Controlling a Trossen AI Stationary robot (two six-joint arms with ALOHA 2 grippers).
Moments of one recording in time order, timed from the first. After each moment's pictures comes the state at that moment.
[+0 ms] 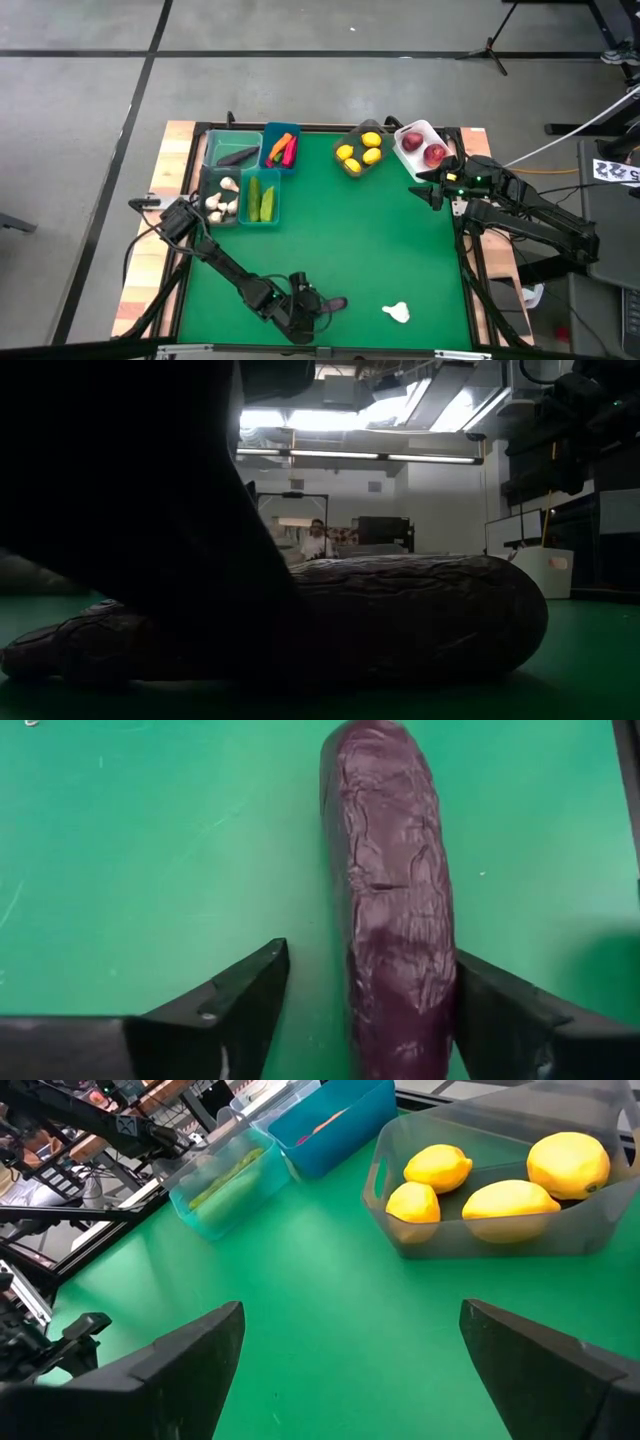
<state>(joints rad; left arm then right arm) -0.65 2.15 1.34 -0.16 -0.48 -0.73 -0.46 0.32 0.46 -0.57 -0.18 0.42</state>
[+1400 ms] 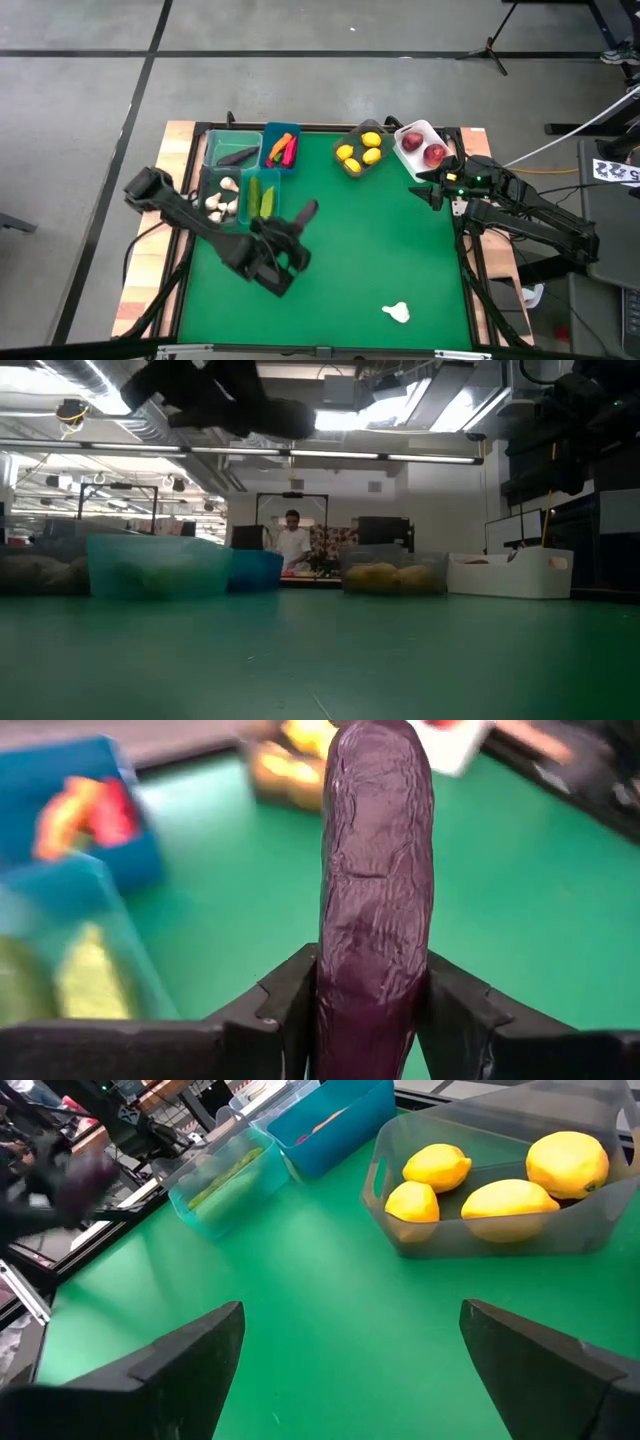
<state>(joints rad) -0.53 1.74 1.34 -0.90 -0.98 -1.41 -0.46 0.32 0.46 -0.58 -0.18 0.42</state>
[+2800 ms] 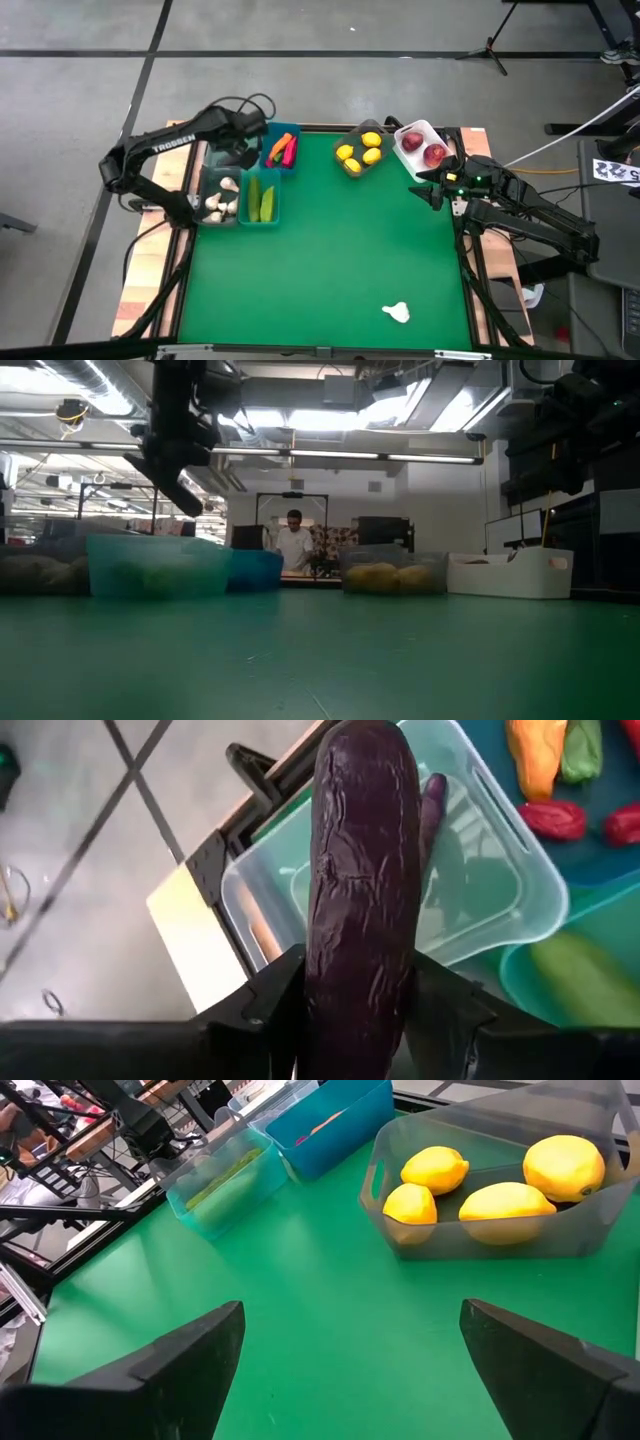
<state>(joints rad) 0.56 1.42 1.25 -1.35 -0.55 -0.36 -0.46 0.32 0.46 -0.57 -0.17 0.41</state>
